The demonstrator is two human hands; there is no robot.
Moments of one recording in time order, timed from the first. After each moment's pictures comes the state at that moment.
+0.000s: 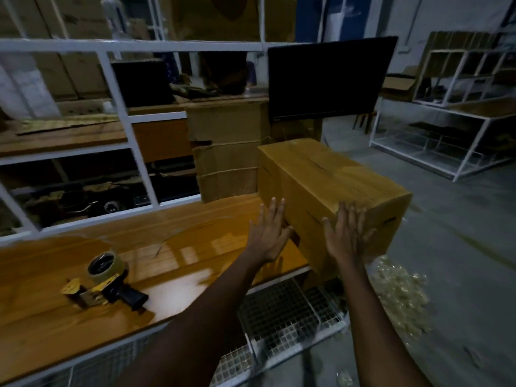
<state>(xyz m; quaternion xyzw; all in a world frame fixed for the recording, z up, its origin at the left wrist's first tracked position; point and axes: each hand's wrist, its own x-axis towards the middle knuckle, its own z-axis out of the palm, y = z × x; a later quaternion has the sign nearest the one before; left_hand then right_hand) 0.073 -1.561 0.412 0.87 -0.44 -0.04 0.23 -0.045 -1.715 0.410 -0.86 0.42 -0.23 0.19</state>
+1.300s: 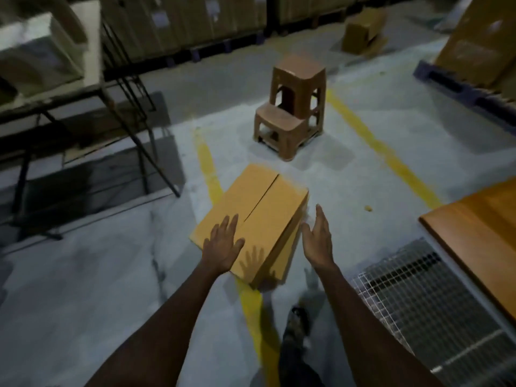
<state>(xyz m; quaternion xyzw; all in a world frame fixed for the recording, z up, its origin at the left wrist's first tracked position) -0.112 -0.296 0.140 0.86 0.46 -0.03 0.23 0.106 -0.425 0.153 -0.83 -0.29 0.26 0.41</state>
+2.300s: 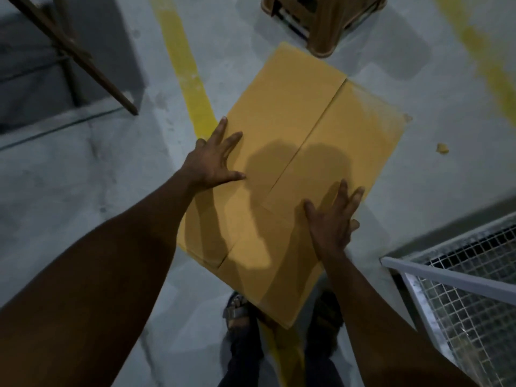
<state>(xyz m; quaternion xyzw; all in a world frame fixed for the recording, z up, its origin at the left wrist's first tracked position) -0.068 0.065 -0.258 0.90 0.36 -0.12 0.24 0.088 -0.186 -0.262 -0.94 -0.13 0.20 0.22</state>
